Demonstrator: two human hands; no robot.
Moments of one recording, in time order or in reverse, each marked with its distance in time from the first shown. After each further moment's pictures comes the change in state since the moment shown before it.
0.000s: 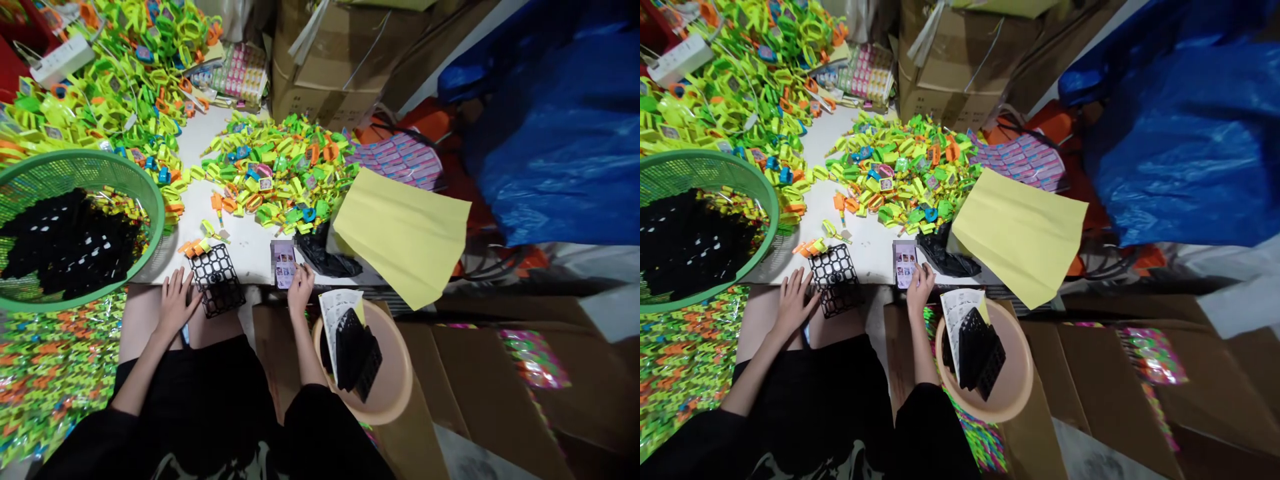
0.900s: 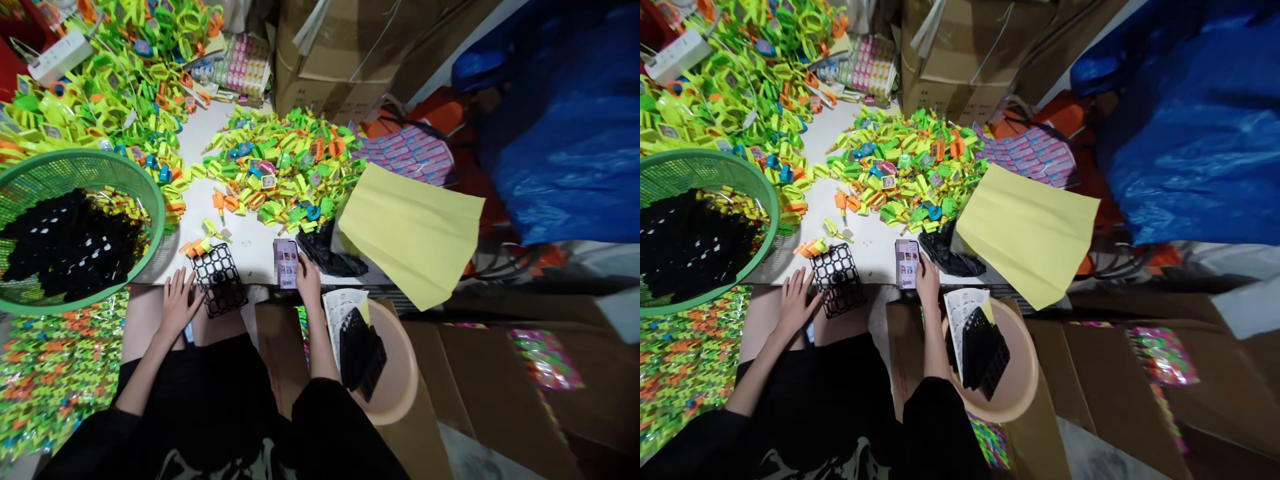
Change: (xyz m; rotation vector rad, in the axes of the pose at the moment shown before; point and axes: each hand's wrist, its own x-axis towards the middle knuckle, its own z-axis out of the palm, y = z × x) left_hand 0.000 0.002 -0.001 -0.019 -0.005 -0.014; right_hand 0.039 0.017 -0.008 -0.105 -0.280 -0.036
